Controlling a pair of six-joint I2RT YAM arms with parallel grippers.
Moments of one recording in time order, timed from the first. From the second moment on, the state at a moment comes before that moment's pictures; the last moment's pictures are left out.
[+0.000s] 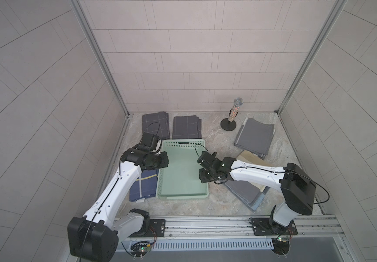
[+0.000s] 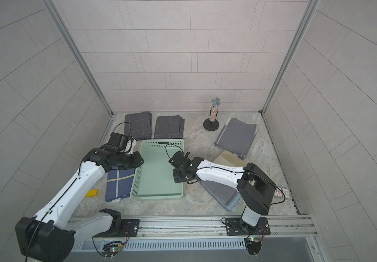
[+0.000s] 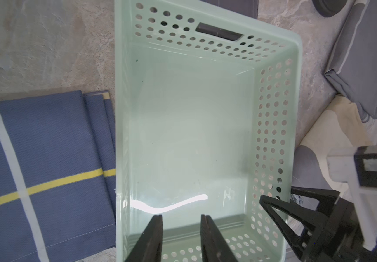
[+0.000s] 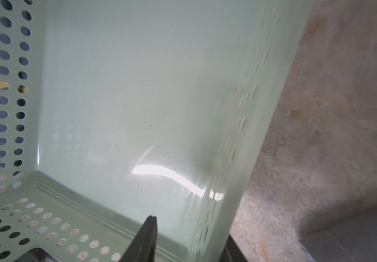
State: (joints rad) left arm -0.24 1.13 1.02 -0.97 0.21 -0.41; right arm 0.94 1.66 1.13 -0.56 0.04 0.74
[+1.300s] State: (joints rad) left arm -0.83 1.49 1.34 -0.82 0.03 -0.61; right arm 0.57 1.43 0.68 -0.44 -0.03 0.61
